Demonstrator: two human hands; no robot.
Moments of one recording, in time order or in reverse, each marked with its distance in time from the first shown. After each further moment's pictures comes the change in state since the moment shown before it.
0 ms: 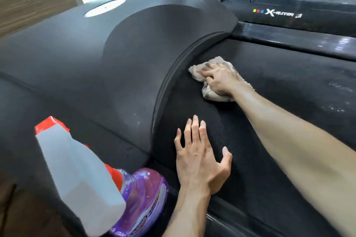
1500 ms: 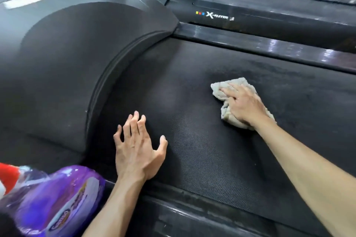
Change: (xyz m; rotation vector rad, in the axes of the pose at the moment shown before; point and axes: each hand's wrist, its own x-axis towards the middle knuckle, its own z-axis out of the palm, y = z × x) left_hand 0.001 -0.003 0.007 0.120 -0.012 0.014; right_hand -0.231 0.127 -0.015 0.230 0.115 0.567
